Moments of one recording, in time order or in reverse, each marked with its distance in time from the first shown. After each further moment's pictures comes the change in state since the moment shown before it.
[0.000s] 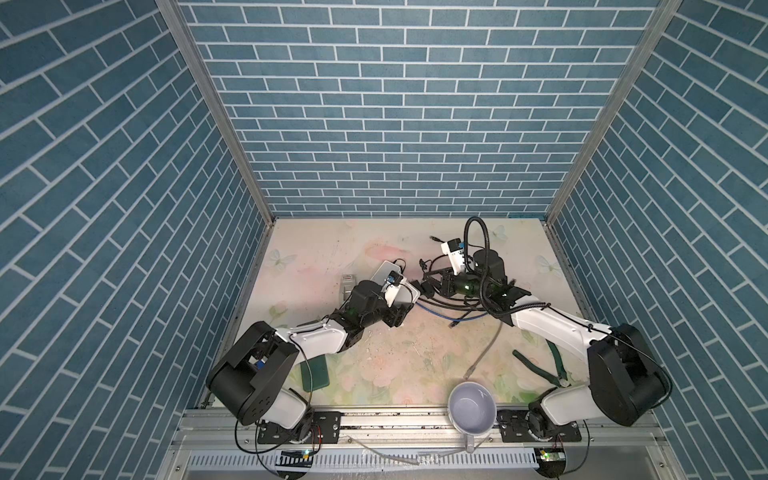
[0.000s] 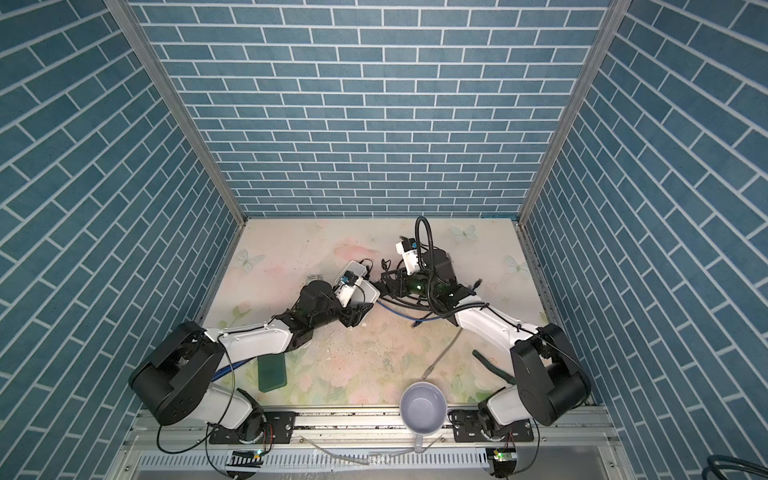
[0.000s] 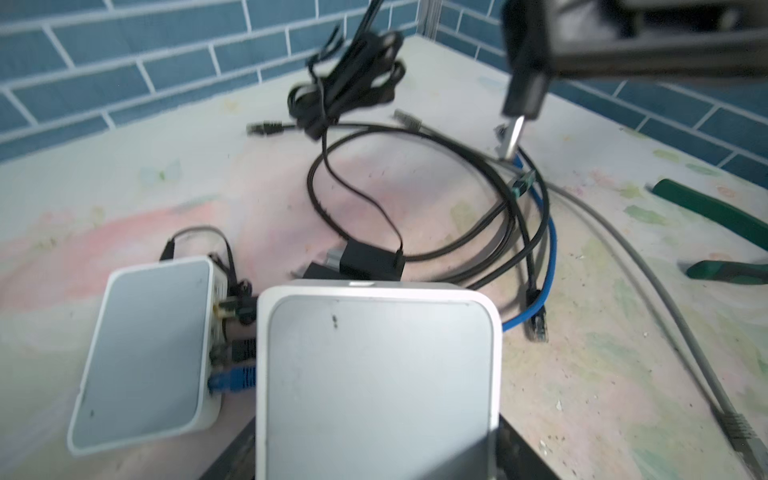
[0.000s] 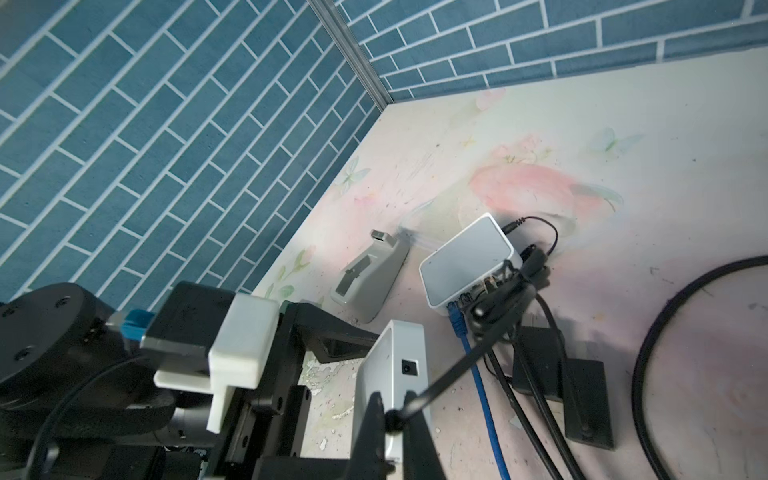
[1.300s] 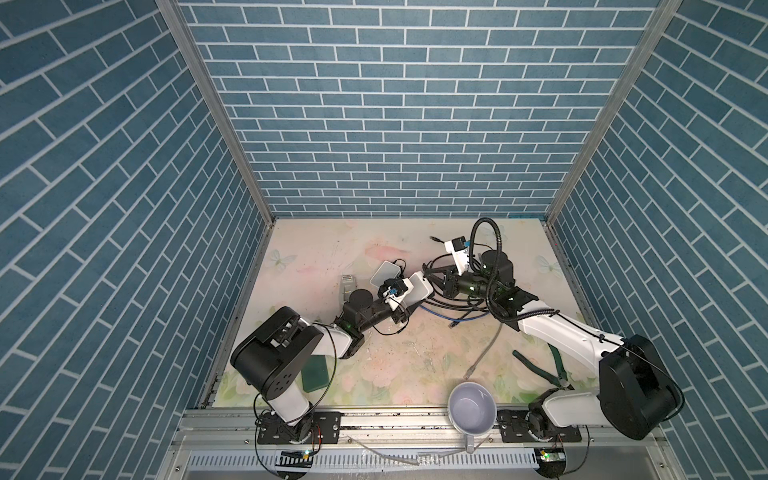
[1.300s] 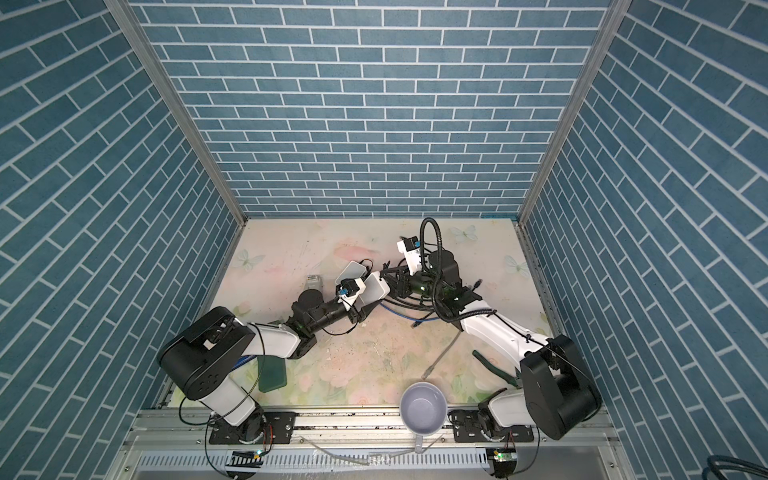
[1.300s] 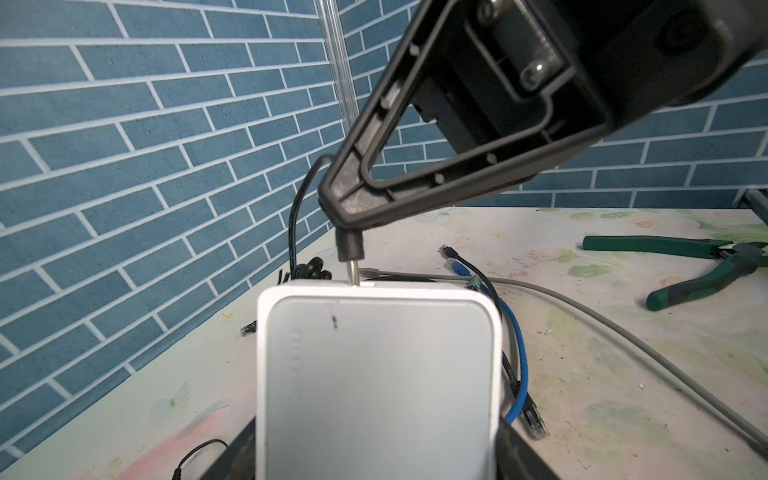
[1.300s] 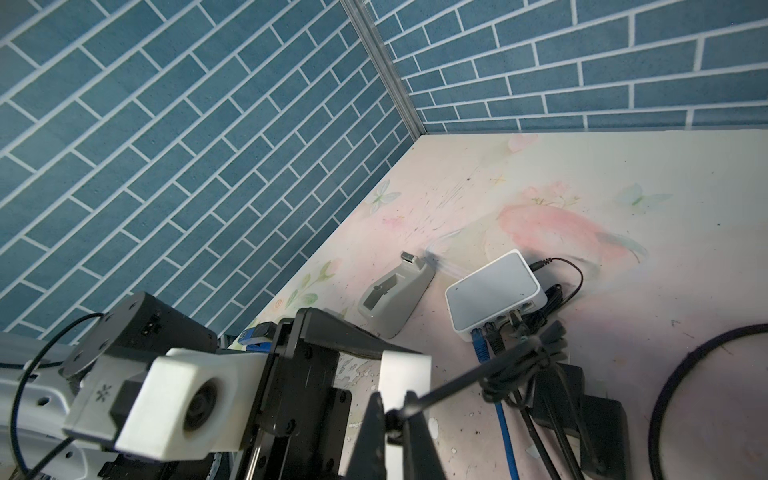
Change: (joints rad) left arm -0.005 0.156 -0.097 0.646 0.150 0.211; right arm -0.002 -0.062 -0.031 0.069 -0.056 -0.031
